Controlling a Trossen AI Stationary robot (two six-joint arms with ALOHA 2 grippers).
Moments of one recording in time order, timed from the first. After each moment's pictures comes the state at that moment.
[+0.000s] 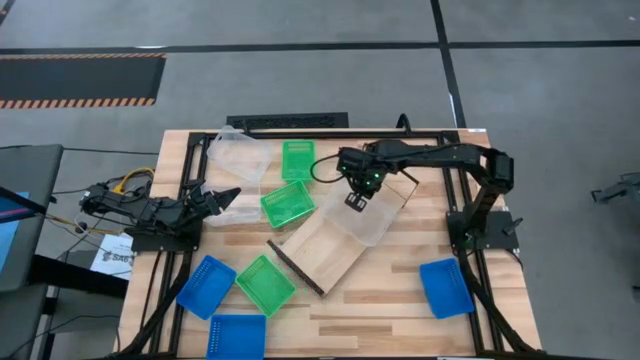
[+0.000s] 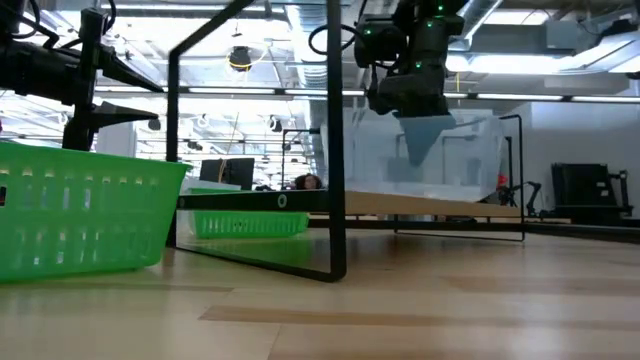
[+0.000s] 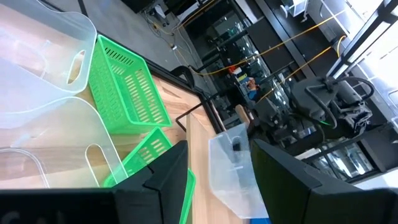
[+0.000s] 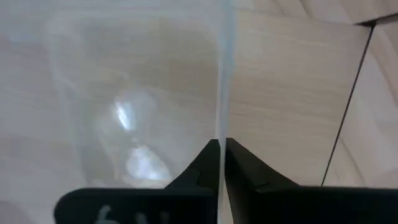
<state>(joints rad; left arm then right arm) -0.30 0.01 0.08 -0.19 -0.86 -1.10 -0.27 1.75 1.42 -1.07 0.00 0.35</state>
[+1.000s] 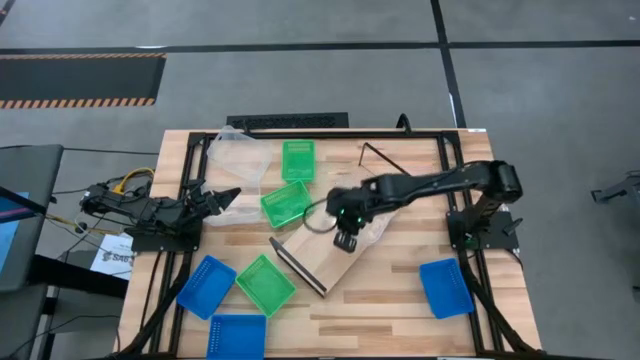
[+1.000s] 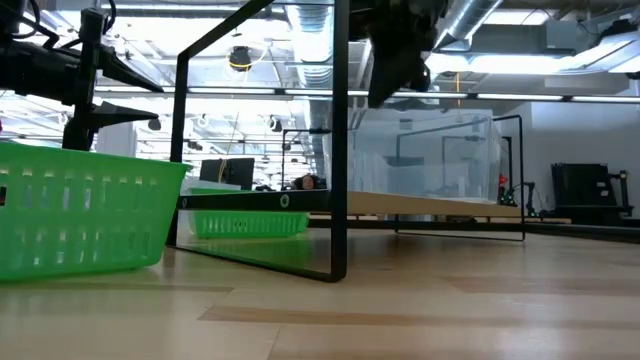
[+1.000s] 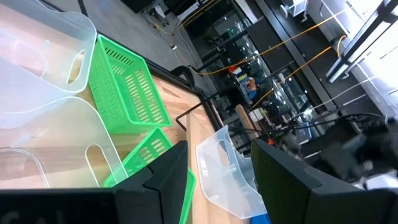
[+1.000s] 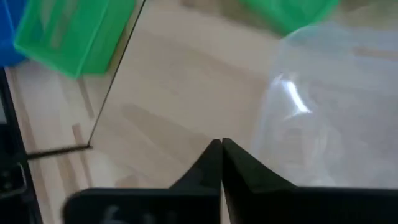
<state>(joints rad) -0.30 0.01 0.08 -0.19 -0.86 -1.10 0.07 1.73 1.48 -0.84 -0.05 0.45</state>
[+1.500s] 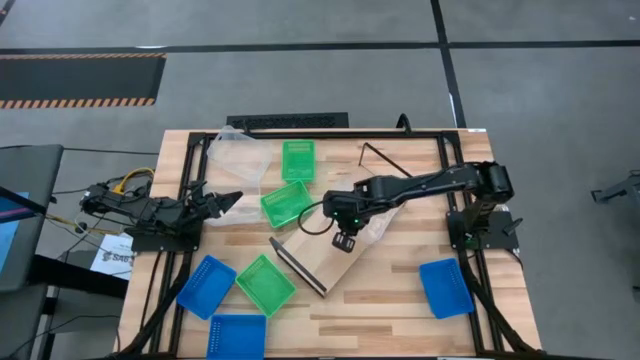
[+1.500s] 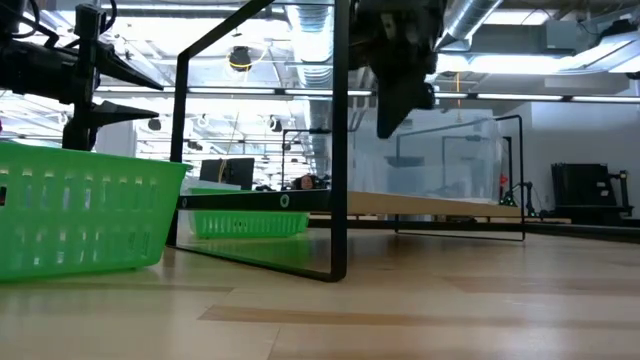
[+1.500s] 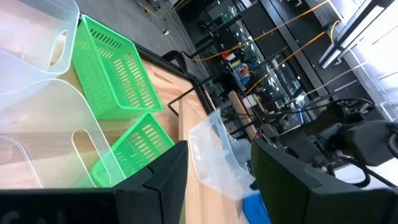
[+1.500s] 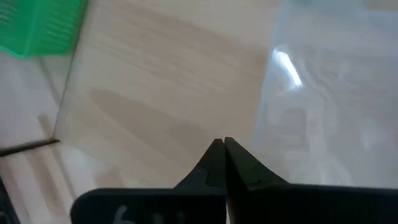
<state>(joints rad) -0.30 0.01 0.08 -0.19 -0.79 -1.10 0.05 1.80 1.48 -0.89 -0.05 0.48</state>
